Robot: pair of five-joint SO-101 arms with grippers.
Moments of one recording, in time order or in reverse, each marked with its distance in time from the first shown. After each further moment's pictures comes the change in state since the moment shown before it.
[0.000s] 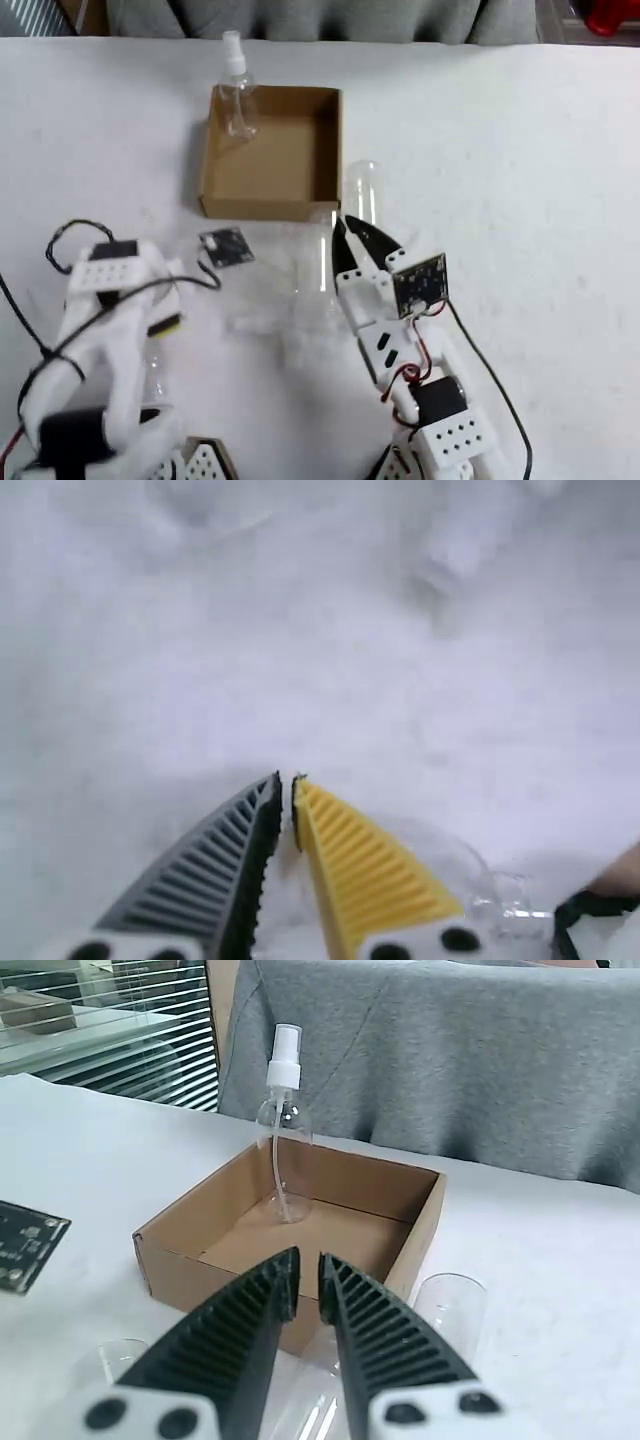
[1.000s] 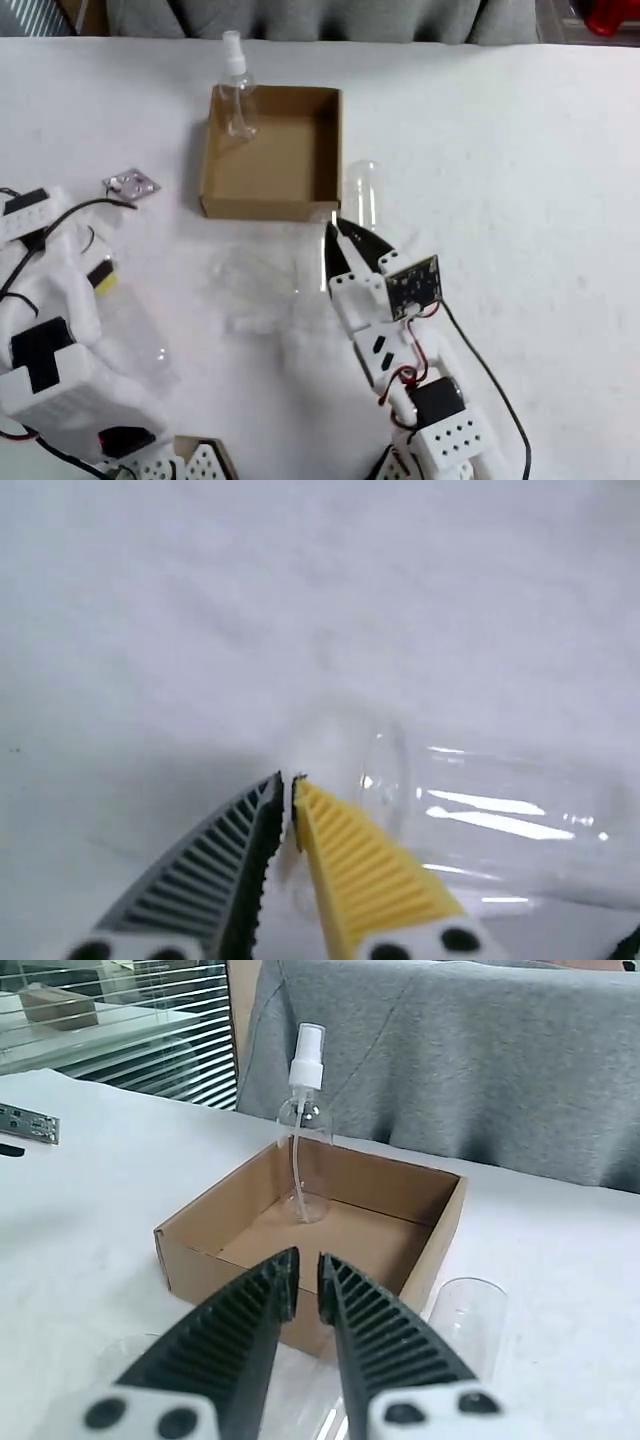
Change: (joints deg) left arm -18.5 25.6 -30.2 6.8 3.2; right arm -2.1 0.0 0.0 0.0 0.0
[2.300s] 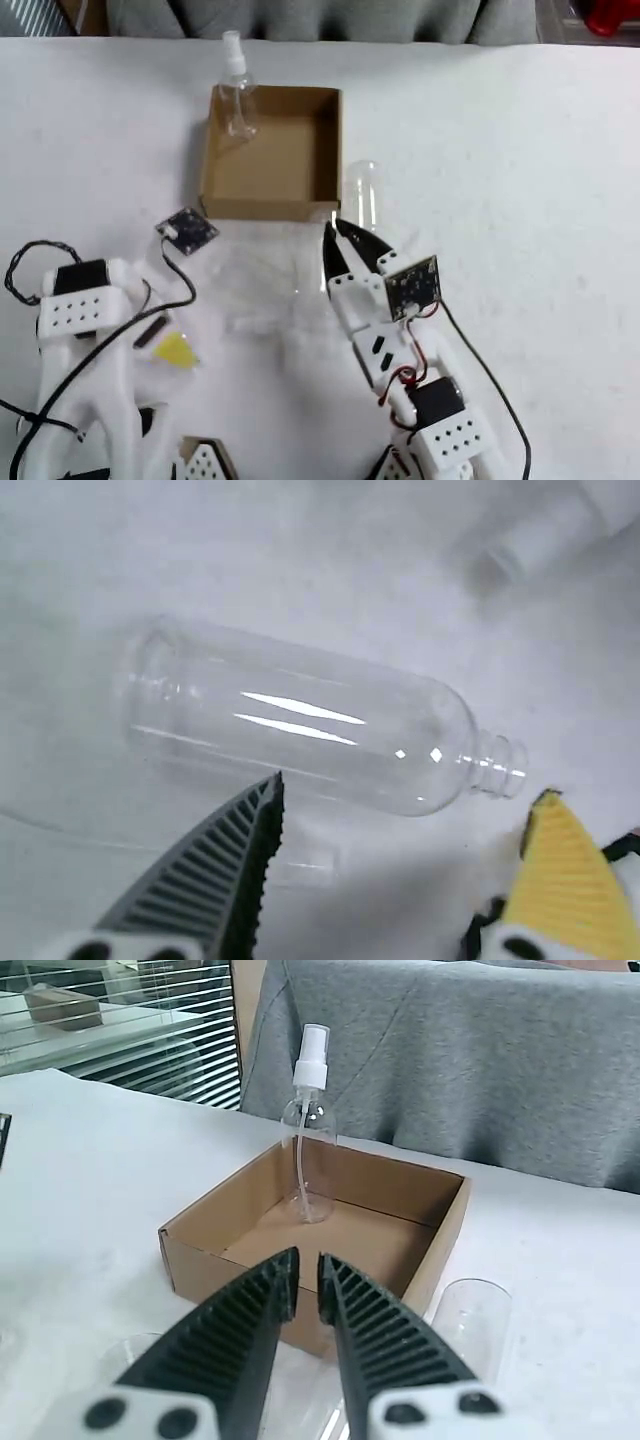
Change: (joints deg) left arm 13.5 -45.9 36.1 0.3 12.3; right arm -0.4 0.0 0.0 0.0 0.0
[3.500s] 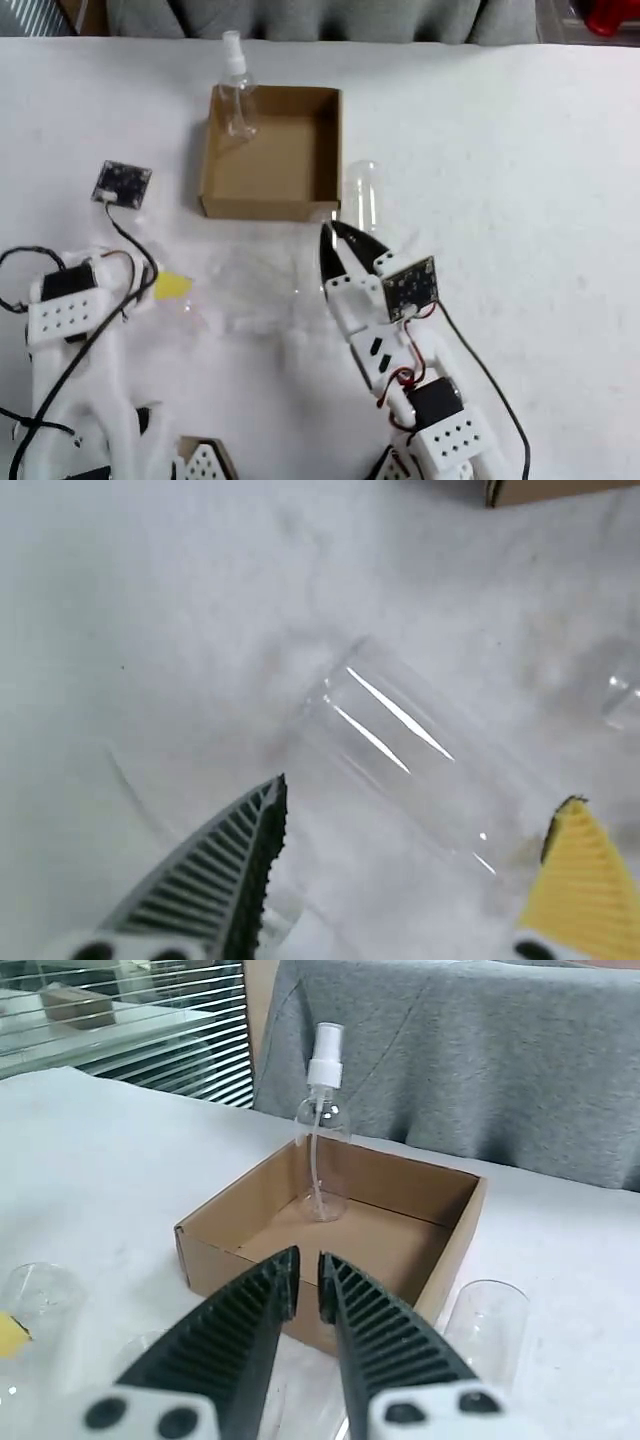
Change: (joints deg) left arm -4.1 0.0 -3.9 -14.2 25.3; right arm -1.6 0.0 0.0 0.0 0.0
